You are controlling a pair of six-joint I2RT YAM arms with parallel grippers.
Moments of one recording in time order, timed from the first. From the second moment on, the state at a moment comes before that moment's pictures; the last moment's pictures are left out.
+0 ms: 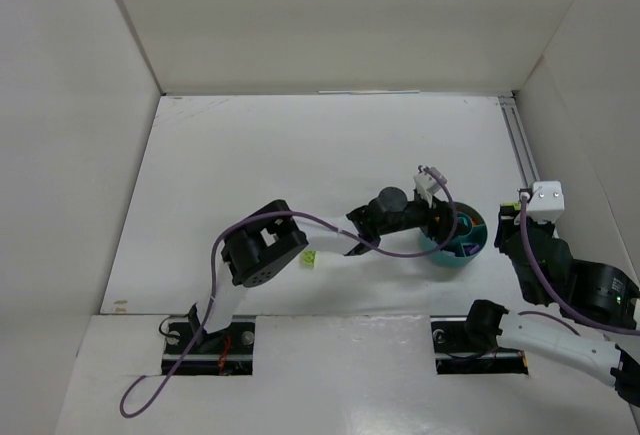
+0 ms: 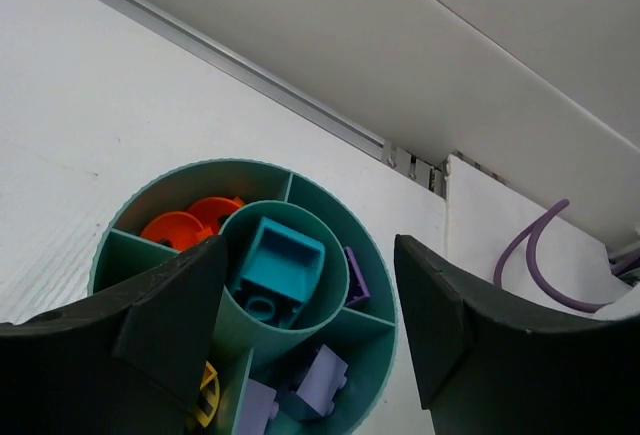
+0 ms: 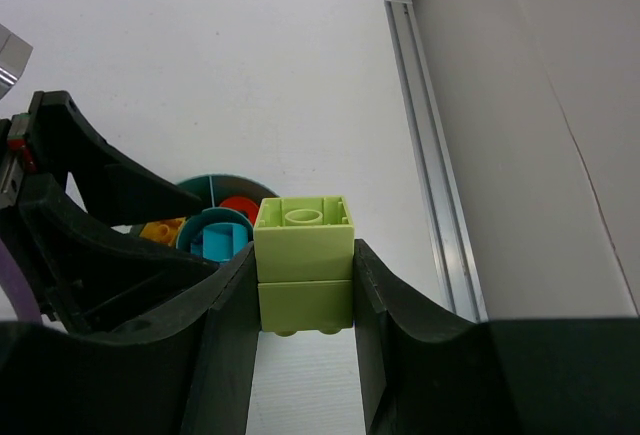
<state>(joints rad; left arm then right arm) -1.11 2.11 1.29 0.81 0.22 -0.47 1.05 0.47 1.03 -1.12 1.13 0.31</state>
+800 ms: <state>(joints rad) -0.72 1.40 0.82 0.60 0.60 -0.64 1.04 0.65 0.87 -0.51 0.51 -0.42</state>
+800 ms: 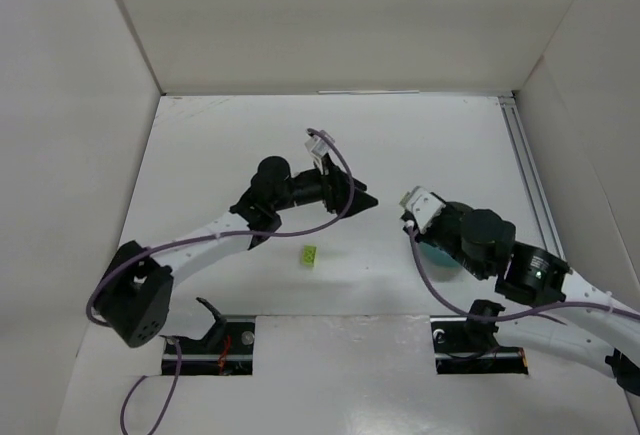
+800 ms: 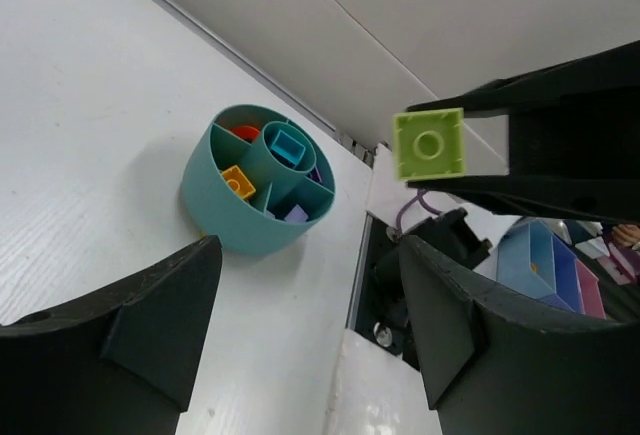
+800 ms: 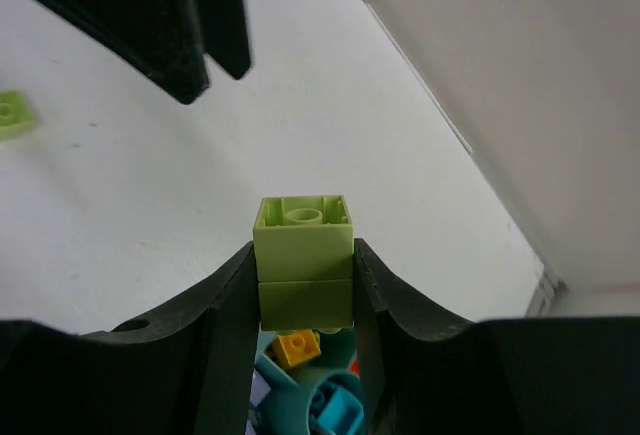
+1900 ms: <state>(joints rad) -0.71 1.04 0.56 0.51 0.51 -0.67 1.04 0.96 0.80 -0.09 -0.05 -0.71</state>
